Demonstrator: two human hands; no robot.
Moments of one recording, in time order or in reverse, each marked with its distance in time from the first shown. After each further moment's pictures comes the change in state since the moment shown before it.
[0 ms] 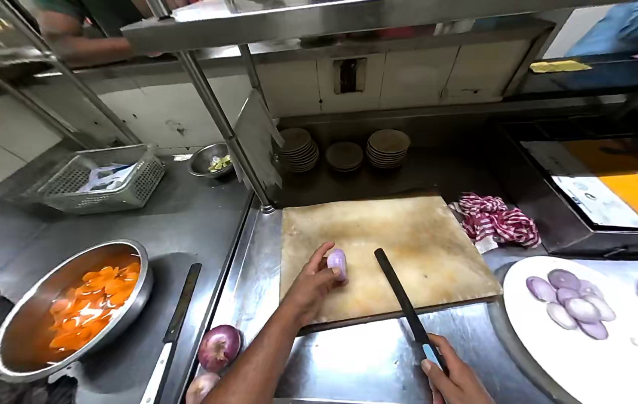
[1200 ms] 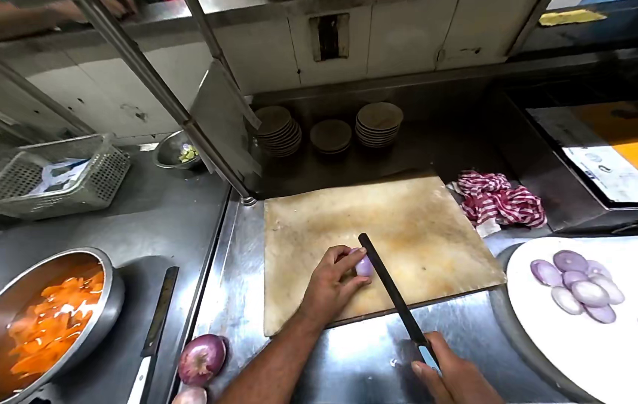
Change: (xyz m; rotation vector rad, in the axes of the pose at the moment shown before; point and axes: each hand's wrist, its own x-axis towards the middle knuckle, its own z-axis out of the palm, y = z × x) left_hand 0.033 -0.052 0.020 0.921 0.042 0.628; right_hand -0.010 -0.066 -0.004 -0.388 -0.020 0.018
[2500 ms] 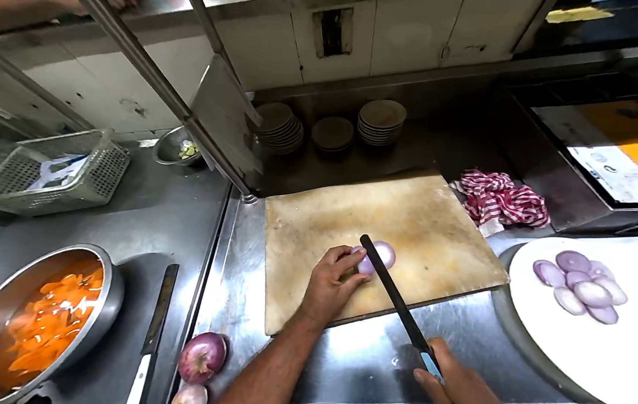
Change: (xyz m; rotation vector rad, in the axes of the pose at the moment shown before) left_hand -0.002 0.000 -0.001 -0.079 0.037 -0.045; right_hand -0.006 -0.011 -0.001 -0.013 -0.079 0.094
